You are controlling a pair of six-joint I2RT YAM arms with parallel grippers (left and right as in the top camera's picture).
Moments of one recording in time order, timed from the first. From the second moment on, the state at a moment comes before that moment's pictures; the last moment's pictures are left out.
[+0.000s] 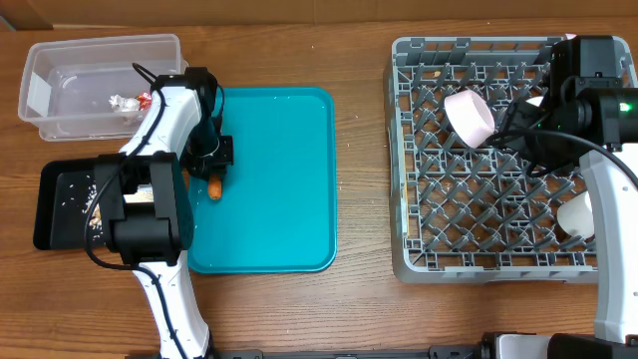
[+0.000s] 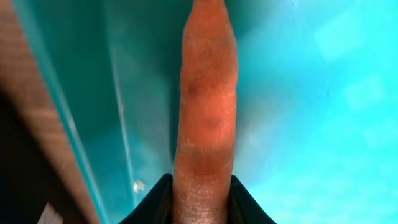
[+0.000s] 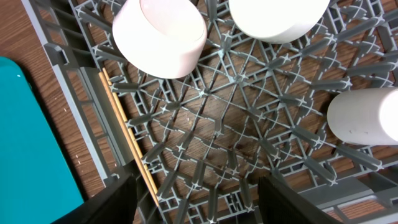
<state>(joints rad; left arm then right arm) 0.00 2.21 1.69 -1.23 -0.03 -0.12 -0.03 1.52 1.69 -1.40 0.03 0.38</state>
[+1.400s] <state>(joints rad) 0.54 1.91 1.26 -0.84 -0.13 -0.48 -0.03 1.52 1.69 -1.40 0.03 0.38</state>
